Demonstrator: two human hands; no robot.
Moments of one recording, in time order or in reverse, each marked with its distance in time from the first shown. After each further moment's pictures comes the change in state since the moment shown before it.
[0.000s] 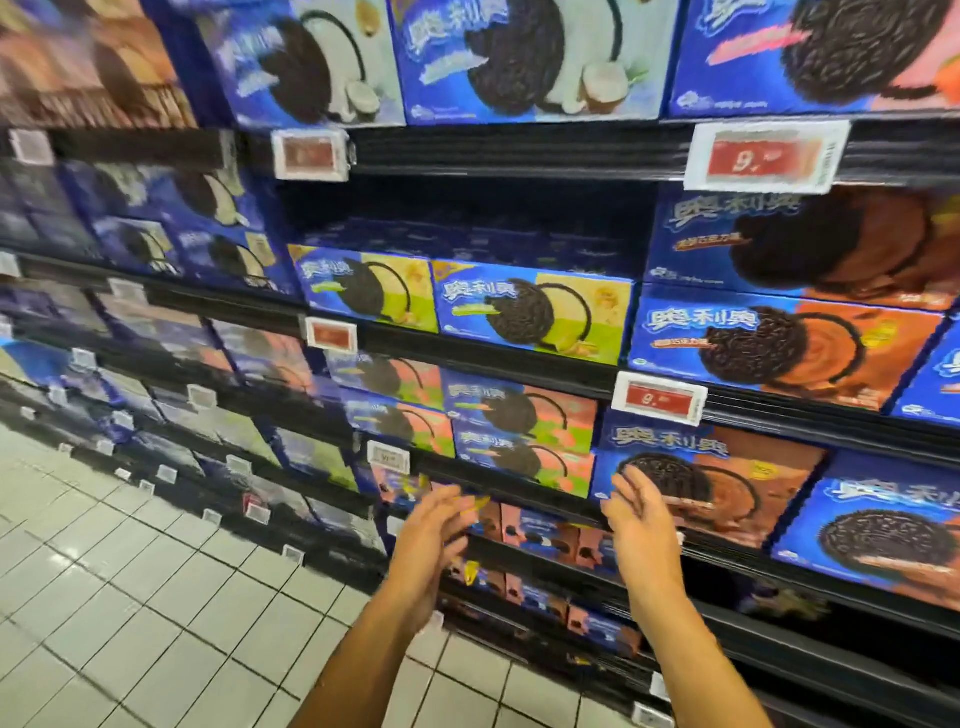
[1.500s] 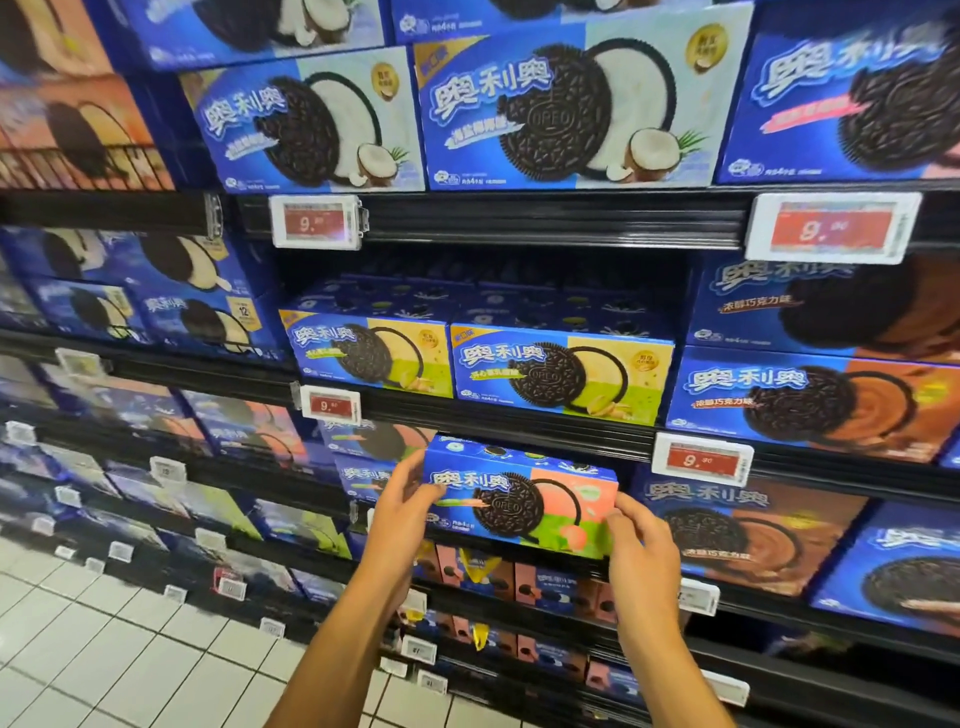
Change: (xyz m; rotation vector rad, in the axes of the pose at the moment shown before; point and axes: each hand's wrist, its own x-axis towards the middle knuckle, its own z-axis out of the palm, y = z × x) left_hand 0.071 0.101 -0.026 0.188 -0.076 0.291; right_hand 0.010 -0.031 0.078 0.074 0.272 -0.105
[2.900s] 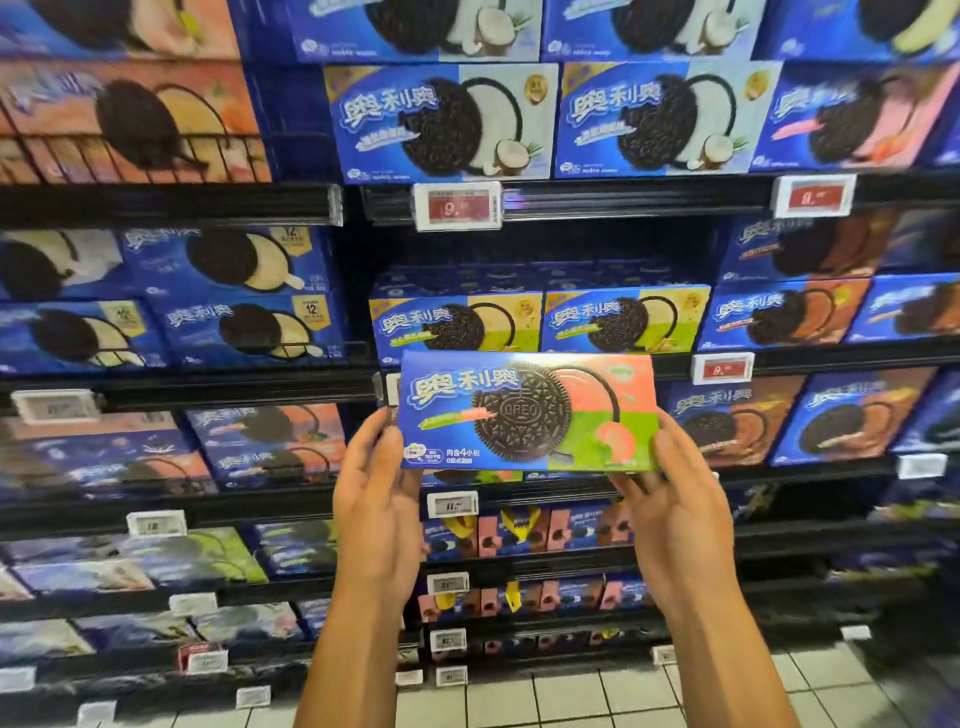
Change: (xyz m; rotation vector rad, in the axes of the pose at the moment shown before) left_hand -0.020 0.068 -0.192 -0.671 -0.275 0.105; right_hand -0.188 -0.060 0.125 0.585 0.071 -0.222
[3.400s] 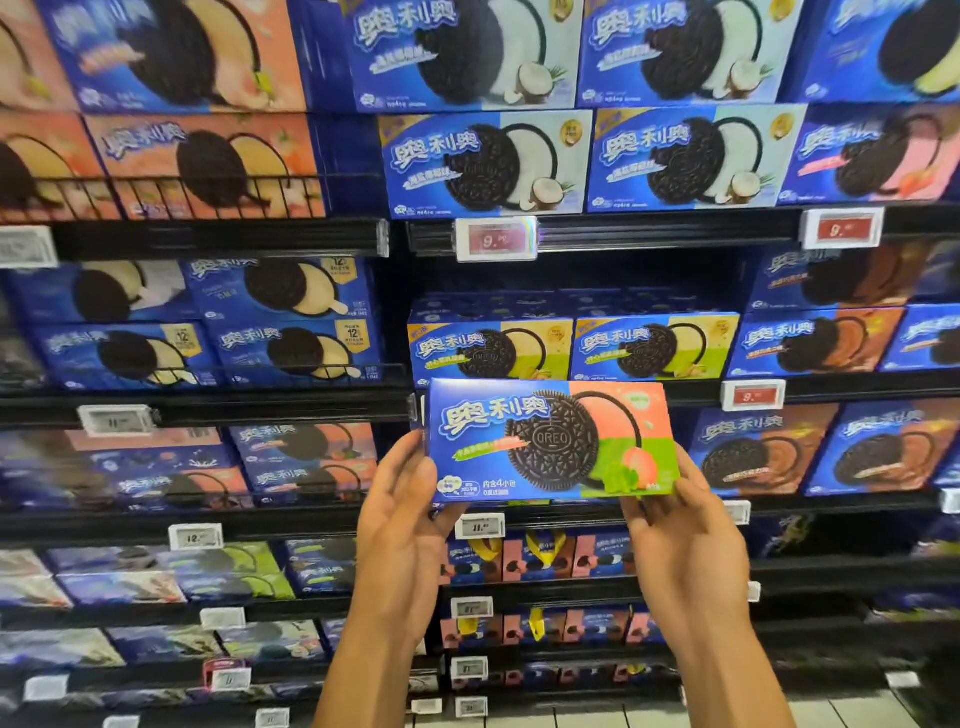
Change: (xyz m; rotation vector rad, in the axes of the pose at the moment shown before) left_hand -0.013 0.024 -0.012 0.037 -0.104 -0.089; right_hand -0.011 0.013 0.014 0.227 -0.042 0.079
